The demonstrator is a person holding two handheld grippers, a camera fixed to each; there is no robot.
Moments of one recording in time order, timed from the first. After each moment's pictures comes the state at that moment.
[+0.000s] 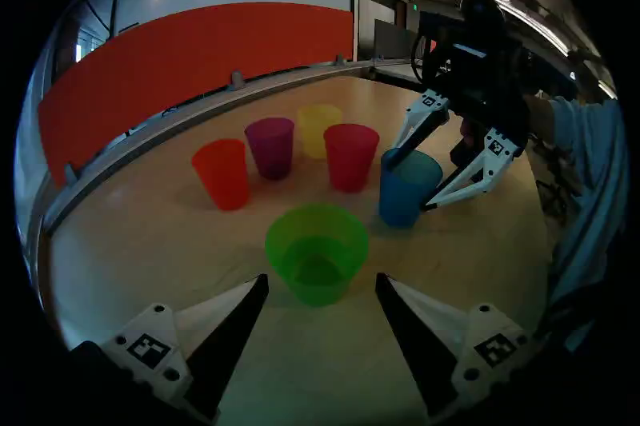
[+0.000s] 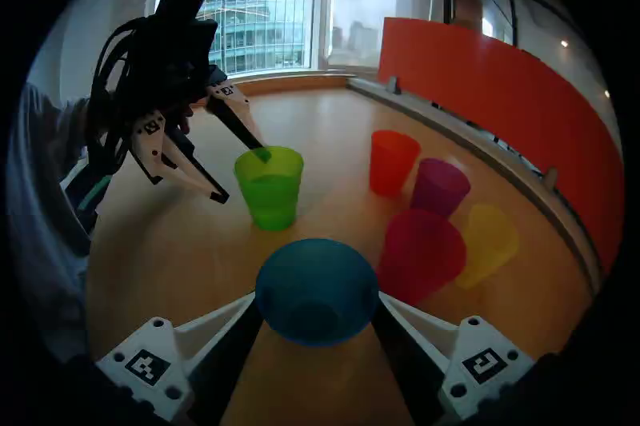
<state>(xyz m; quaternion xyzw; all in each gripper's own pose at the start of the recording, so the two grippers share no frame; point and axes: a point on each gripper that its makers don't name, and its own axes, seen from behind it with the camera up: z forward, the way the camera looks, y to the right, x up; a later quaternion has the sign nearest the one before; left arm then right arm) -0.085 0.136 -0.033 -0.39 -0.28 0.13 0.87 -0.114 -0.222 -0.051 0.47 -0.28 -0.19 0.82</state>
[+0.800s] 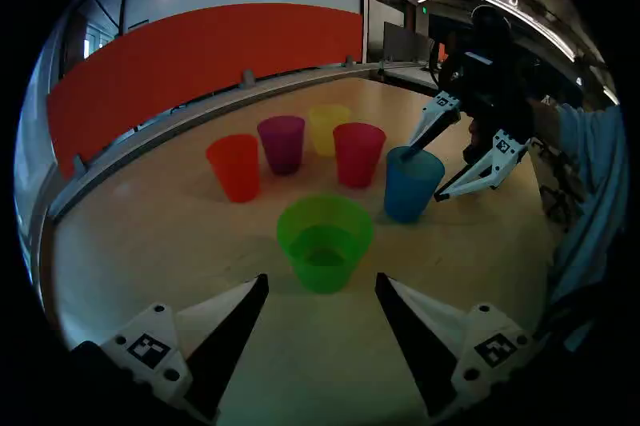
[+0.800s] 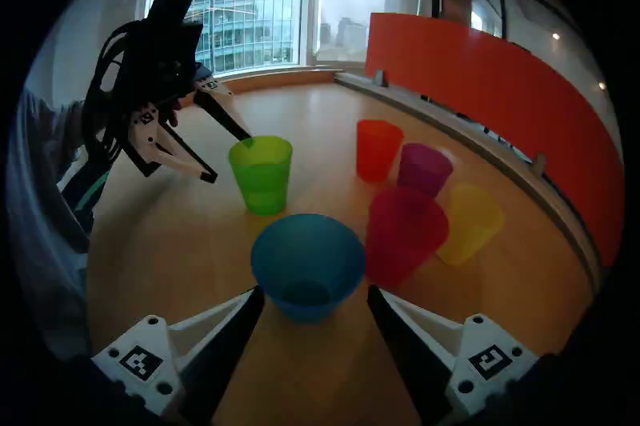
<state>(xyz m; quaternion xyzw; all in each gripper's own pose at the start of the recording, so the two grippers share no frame) -0.081 0.119 -0.038 -0.37 -0.28 0.13 0.88 -0.114 -0.195 -0.063 0.45 -0.29 -0.19 0.83</state>
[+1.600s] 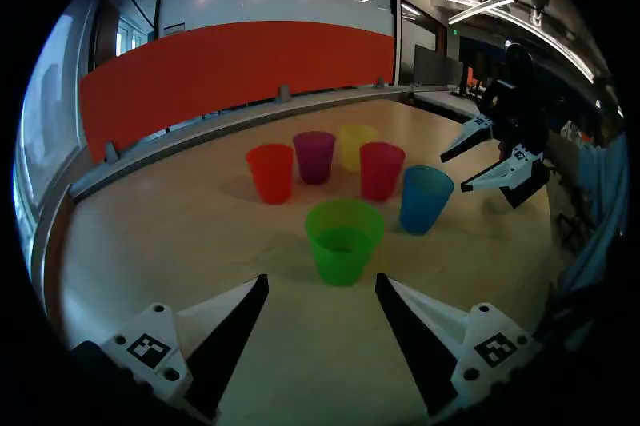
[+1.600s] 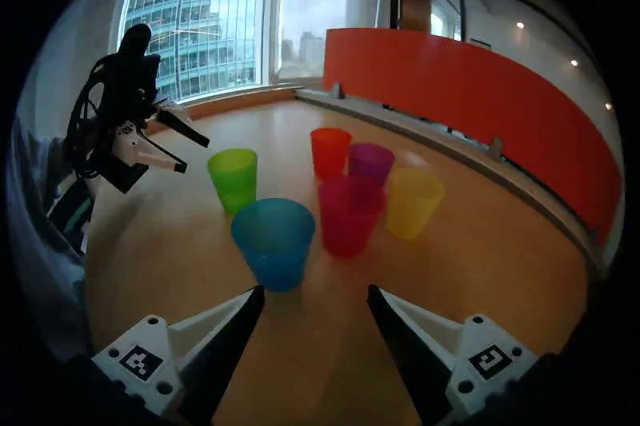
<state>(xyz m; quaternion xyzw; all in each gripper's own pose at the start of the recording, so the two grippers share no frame) -0.061 0.093 -0.041 -0.30 -0.25 0.09 0.92 -0.093 -0.146 -0.073 0.38 -0.26 -0.14 0.88</state>
